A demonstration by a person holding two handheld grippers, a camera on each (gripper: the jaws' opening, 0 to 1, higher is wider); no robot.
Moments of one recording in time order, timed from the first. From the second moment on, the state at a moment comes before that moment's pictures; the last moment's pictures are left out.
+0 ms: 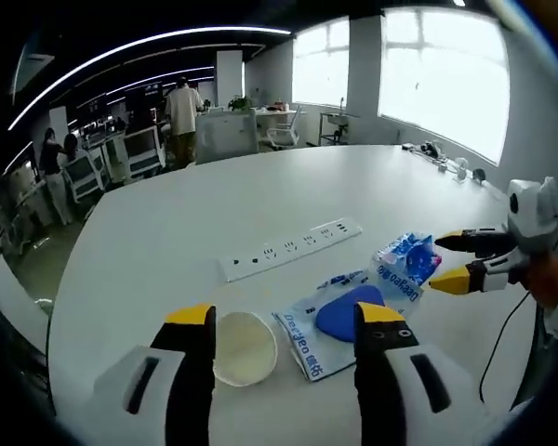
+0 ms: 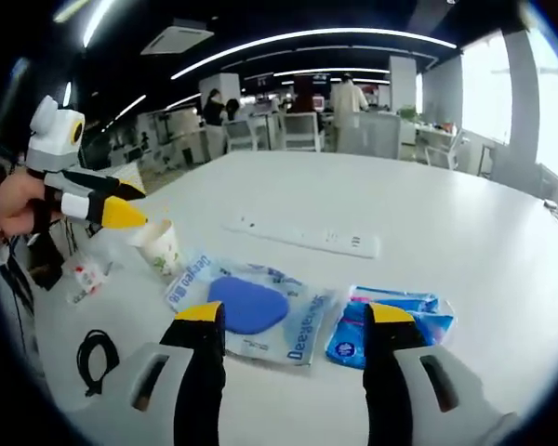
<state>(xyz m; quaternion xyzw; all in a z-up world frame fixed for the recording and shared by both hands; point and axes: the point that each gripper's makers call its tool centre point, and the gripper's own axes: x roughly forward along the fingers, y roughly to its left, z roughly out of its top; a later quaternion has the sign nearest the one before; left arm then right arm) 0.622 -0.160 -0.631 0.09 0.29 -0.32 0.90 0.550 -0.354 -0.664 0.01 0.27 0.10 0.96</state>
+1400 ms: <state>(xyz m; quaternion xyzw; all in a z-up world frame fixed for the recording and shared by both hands) 0.550 -0.061 -0.618 0.07 0.31 -0.30 0.90 0.509 -0.286 -0.632 -0.01 0.27 0.15 0.95</state>
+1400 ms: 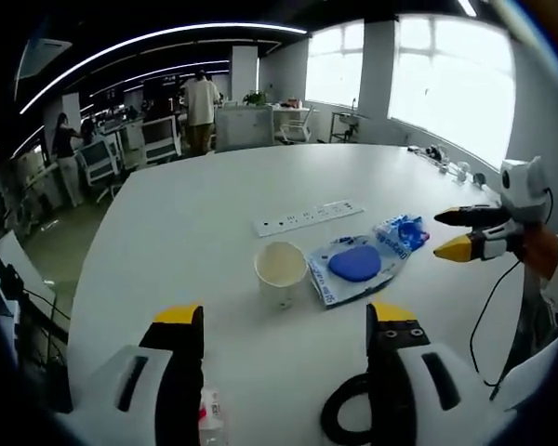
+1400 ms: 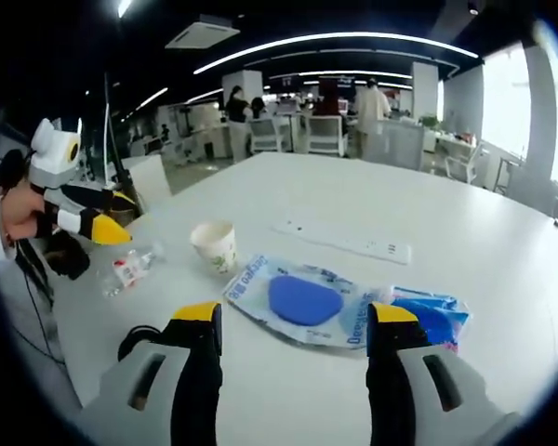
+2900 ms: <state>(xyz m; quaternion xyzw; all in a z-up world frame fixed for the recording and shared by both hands) 0.445 -0.031 -0.692 0.05 0.39 -0.30 0.87 0.449 -0.160 -0.687 -0.06 0.35 0.27 0.89</state>
